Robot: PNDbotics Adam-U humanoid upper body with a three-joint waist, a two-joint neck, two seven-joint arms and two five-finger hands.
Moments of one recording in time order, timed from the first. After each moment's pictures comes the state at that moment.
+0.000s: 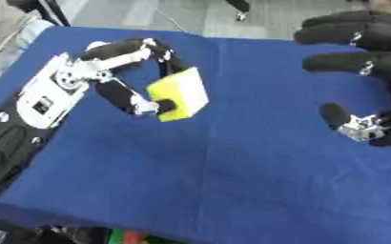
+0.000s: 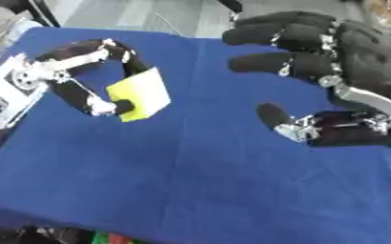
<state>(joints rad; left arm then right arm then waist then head) -0.69 0.62 -0.34 -1.54 -0.16 -0.34 -0.58 -0.71 -0.46 0.34 -1.97 0.49 -0.72 0.38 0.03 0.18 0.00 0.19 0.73</state>
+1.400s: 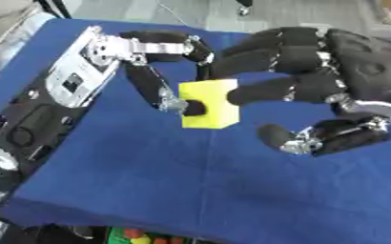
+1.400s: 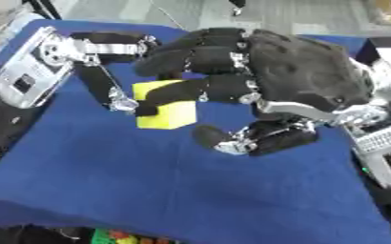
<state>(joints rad) -0.82 0.53 -0.36 -1.54 -0.05 -0.26 -0.84 -0.79 -0.37 0.45 -1.92 0.43 -0.75 0.43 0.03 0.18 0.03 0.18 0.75</state>
